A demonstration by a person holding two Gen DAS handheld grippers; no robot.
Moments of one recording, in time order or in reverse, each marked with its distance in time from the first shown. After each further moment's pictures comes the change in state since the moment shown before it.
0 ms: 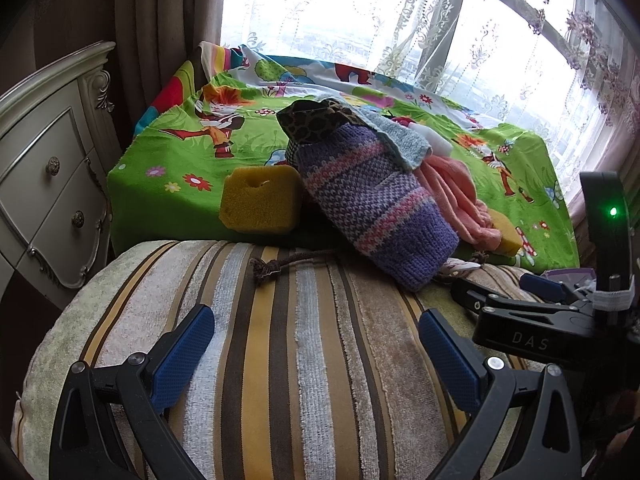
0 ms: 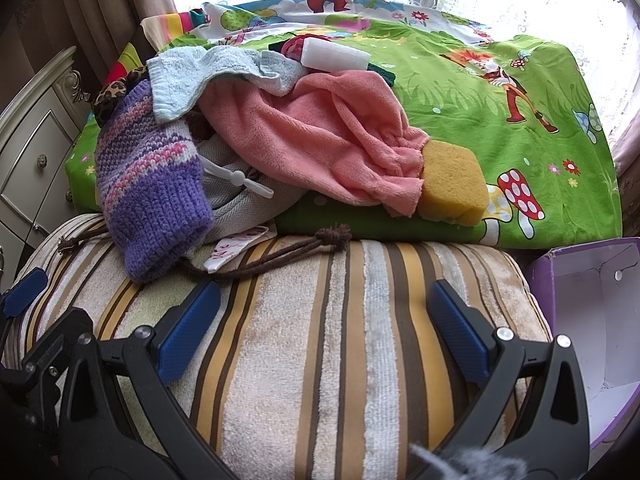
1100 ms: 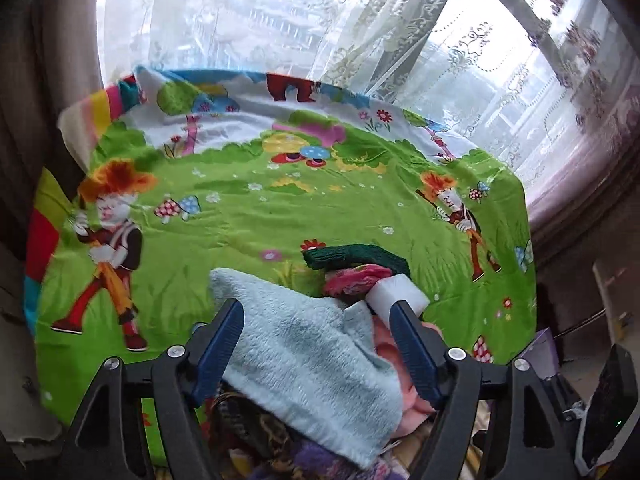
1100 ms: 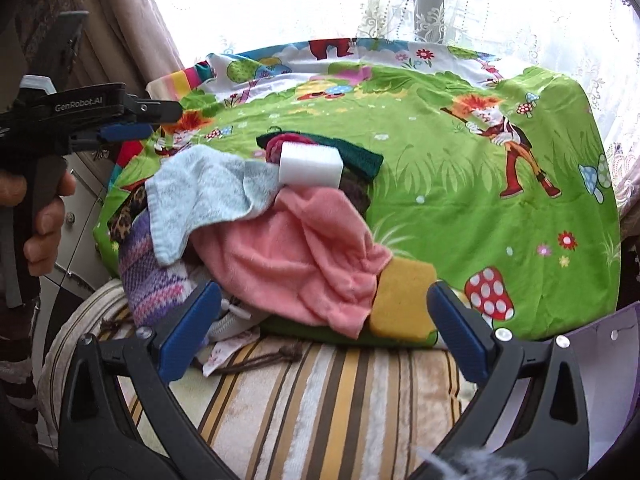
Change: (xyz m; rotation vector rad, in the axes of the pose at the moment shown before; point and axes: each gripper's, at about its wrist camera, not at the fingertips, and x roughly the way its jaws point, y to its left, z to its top) left arm 0.111 -0.027 0.235 0.052 0.200 -0.238; right arm -0.025 -0.066 0.100 0.008 -0.082 0.140
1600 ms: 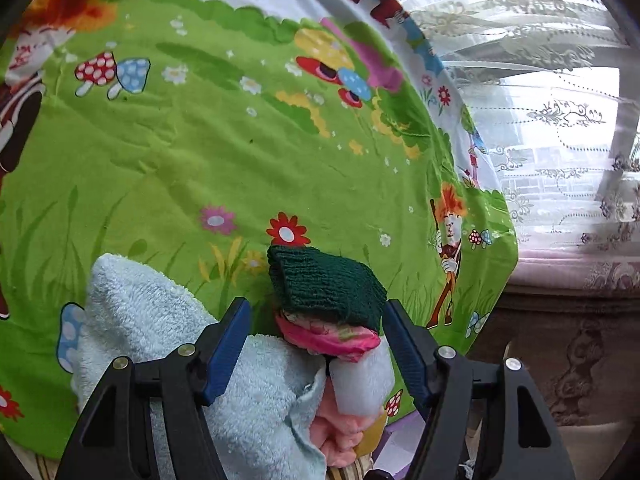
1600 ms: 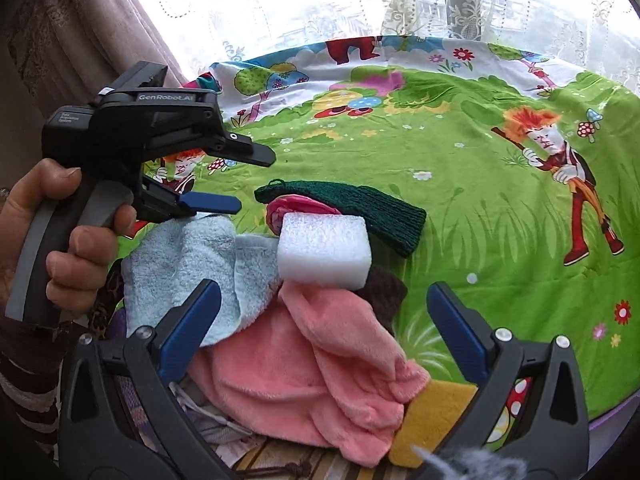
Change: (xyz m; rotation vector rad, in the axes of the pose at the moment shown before) left arm 0.130 0.038 0.042 -0.488 0.336 -0.230; right arm 0.073 -0.001 0.057 0.019 0.017 0.122
